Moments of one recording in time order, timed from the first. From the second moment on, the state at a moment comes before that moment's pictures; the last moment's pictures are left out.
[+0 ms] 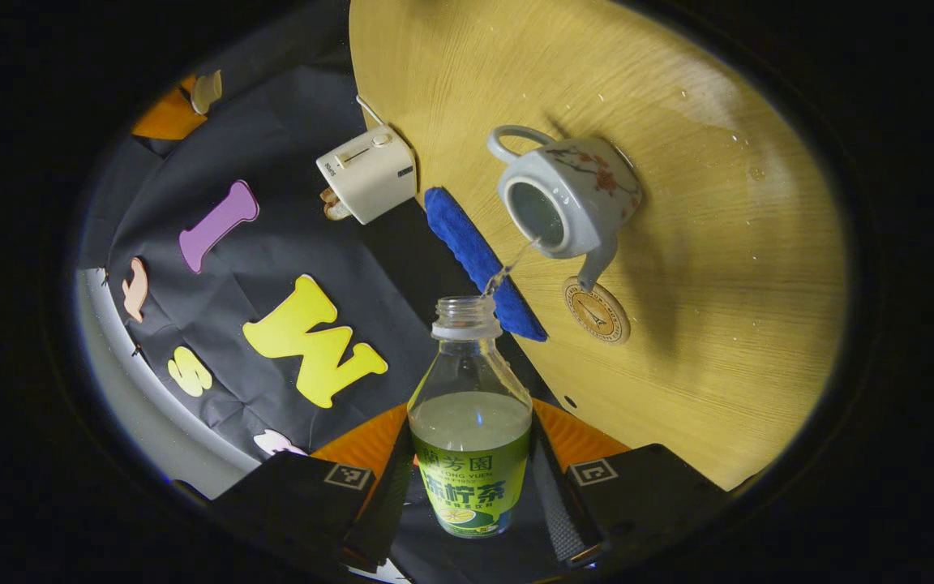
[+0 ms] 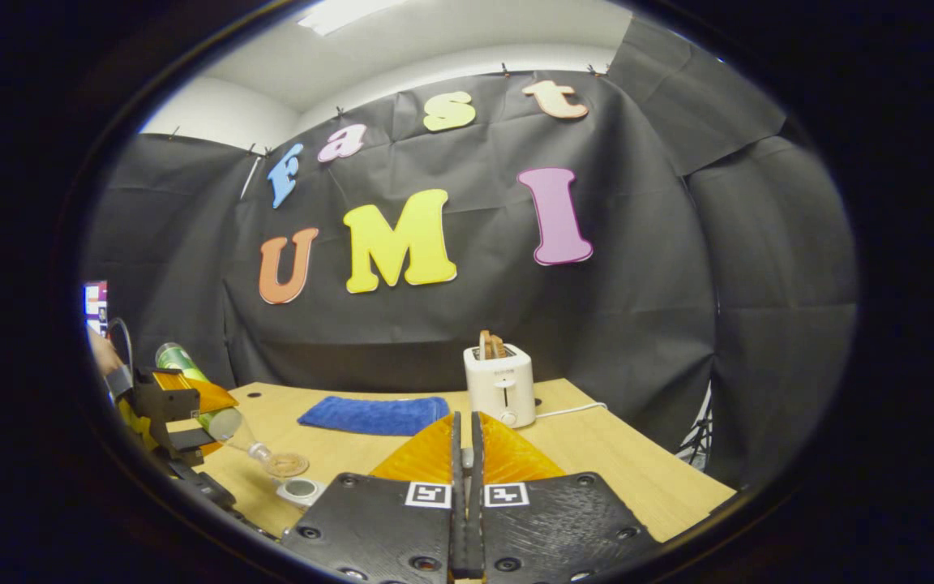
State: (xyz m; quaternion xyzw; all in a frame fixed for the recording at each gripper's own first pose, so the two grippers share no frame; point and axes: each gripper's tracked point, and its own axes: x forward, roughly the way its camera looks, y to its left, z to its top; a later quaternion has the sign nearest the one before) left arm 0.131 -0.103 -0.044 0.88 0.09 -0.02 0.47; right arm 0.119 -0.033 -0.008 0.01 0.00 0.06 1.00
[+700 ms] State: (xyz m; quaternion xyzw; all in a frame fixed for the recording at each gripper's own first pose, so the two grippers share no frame) left arm 0.131 -0.111 -0.043 0.88 0.07 -0.02 0.46; right arm 0.117 -0.026 -0.008 0.01 0.01 0.07 1.00
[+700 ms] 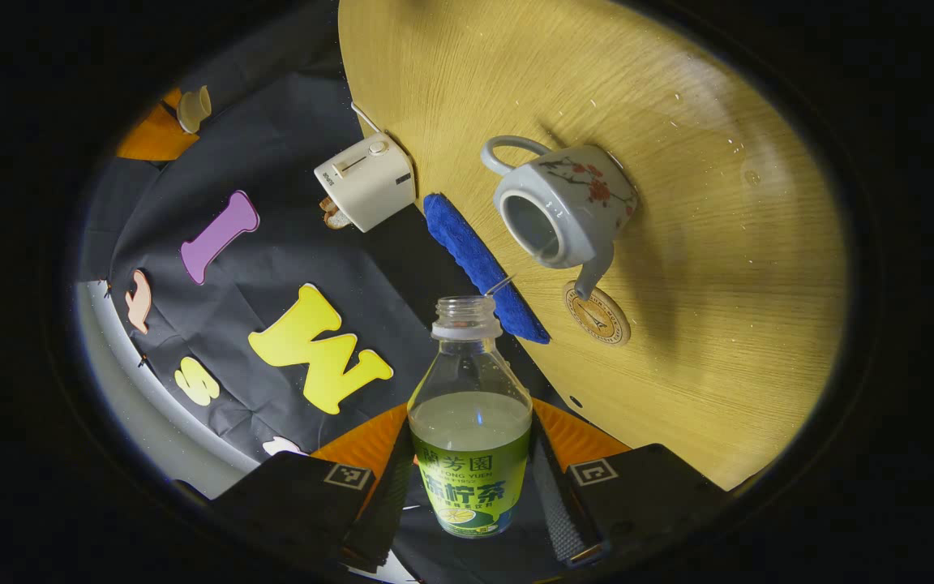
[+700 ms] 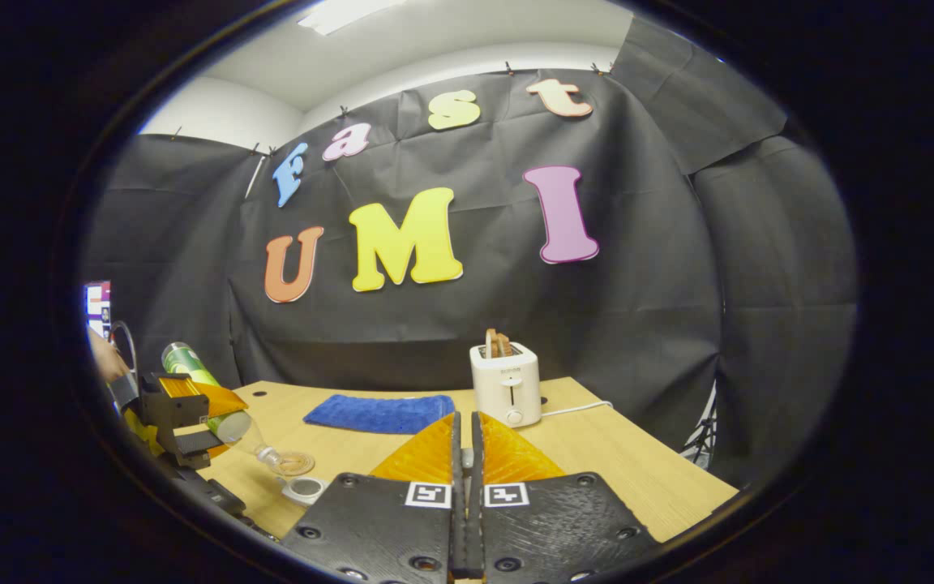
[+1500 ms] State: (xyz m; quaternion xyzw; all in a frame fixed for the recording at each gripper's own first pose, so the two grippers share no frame) left arm 0.139 -0.128 -0.033 0.81 0.02 -0.01 0.58; right arm 0.112 -0.025 -0.006 -0.01 0.01 0.06 1.00
